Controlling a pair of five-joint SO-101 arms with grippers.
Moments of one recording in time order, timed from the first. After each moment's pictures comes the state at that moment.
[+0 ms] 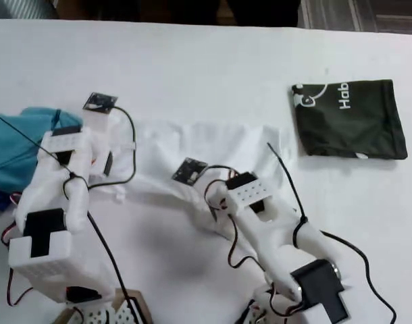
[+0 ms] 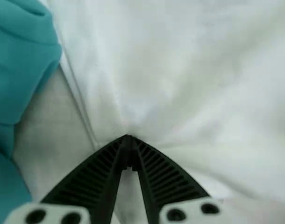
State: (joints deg) left arm -17.1 9.5 27.2 54.4 -18.7; right arm -29.5 -7.9 51.3 59.3 34.2
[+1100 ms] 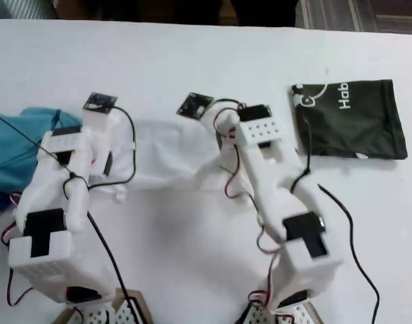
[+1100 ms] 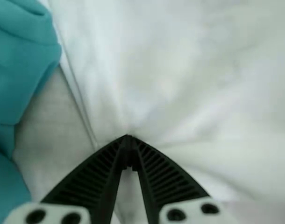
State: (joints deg) left arm -17.1 9.5 27.2 54.4 -18.7; right arm -18.9 13.1 6.2 72.1 46.8
